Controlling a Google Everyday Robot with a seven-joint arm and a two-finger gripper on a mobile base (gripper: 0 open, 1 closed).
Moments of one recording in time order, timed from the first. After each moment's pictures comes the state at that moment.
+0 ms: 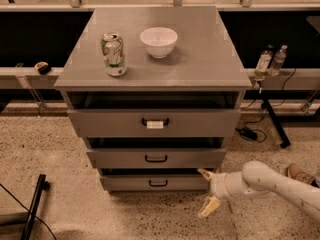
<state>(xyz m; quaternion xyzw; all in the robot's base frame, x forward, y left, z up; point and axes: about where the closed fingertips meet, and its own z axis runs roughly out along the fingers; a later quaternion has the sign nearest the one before) 0.521 -0.169 0.382 -0.62 0.68 0.21 0.33</state>
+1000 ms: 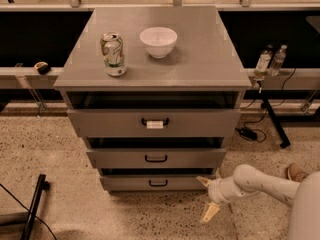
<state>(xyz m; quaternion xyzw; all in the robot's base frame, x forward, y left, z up) 0.519 -0.180 0.308 -0.66 0.68 0.18 0.26</state>
